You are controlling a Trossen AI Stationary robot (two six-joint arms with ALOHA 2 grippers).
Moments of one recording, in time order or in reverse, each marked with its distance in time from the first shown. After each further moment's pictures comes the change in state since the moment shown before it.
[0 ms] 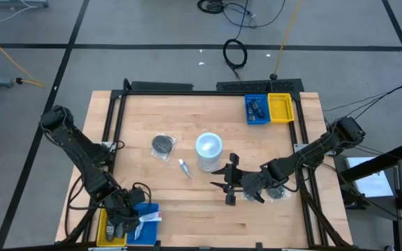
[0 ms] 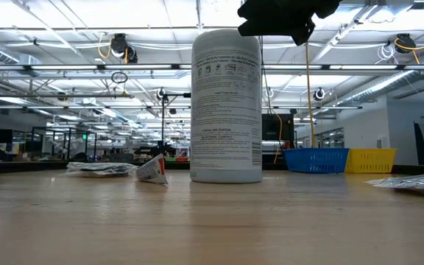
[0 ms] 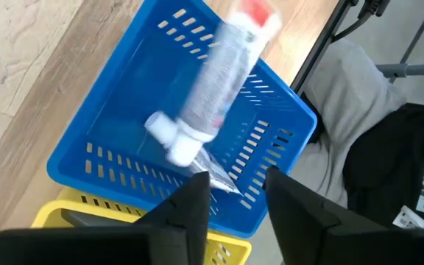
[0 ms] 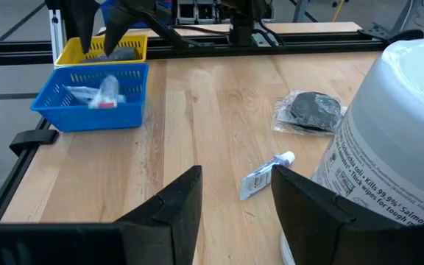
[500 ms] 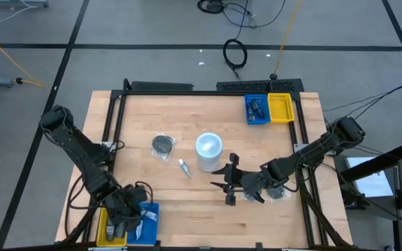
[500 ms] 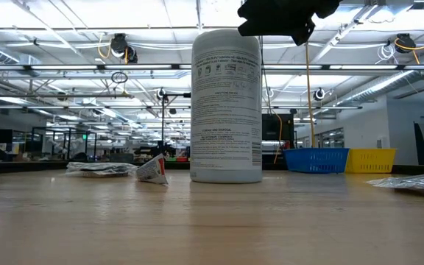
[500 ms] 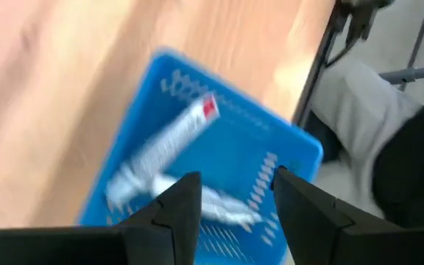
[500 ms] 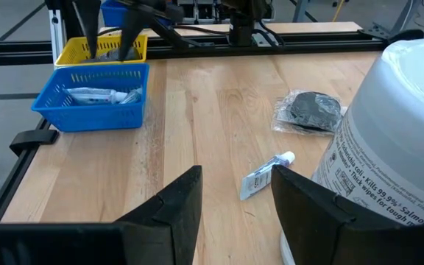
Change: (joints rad) left arm 0.014 0.000 0.000 0.000 -0.128 0.180; right arm 0.000 0.000 0.000 0.000 0.000 0.000
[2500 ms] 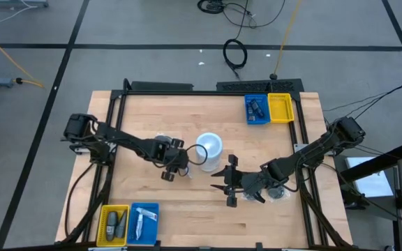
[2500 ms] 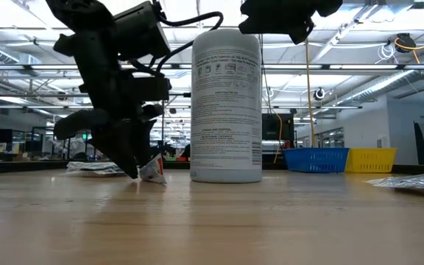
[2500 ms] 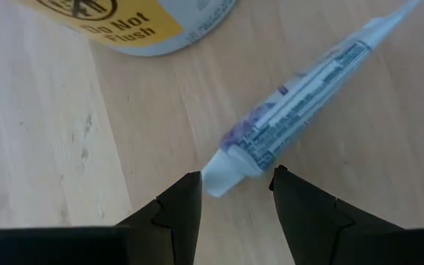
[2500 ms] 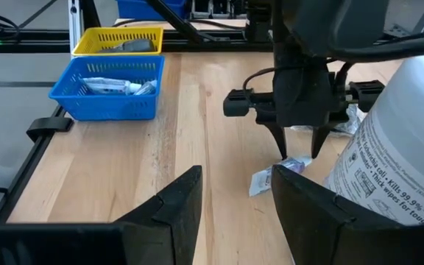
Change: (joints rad) left arm 0.785 0.354 0.001 0.188 -0.060 1.610; right arm 0.000 0.000 0.000 -0.003 -0.051 -0.031
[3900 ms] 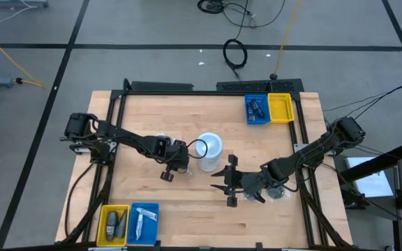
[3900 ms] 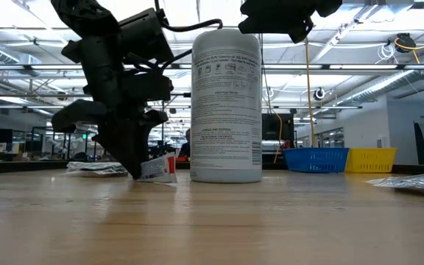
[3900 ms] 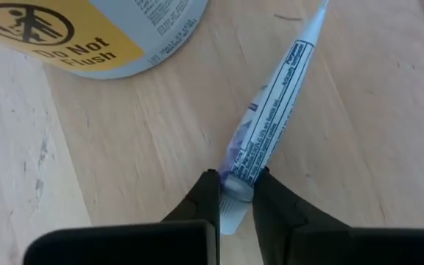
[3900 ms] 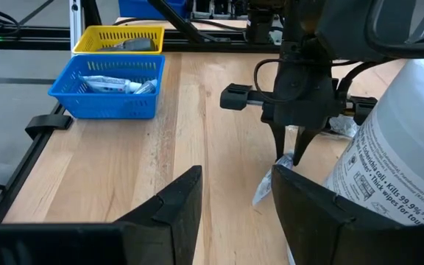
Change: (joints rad) left arm 0.045 0.006 0.001 -0.028 0.188 0.041; right arm 0.000 0.000 0.000 0.001 0.000 -0.019
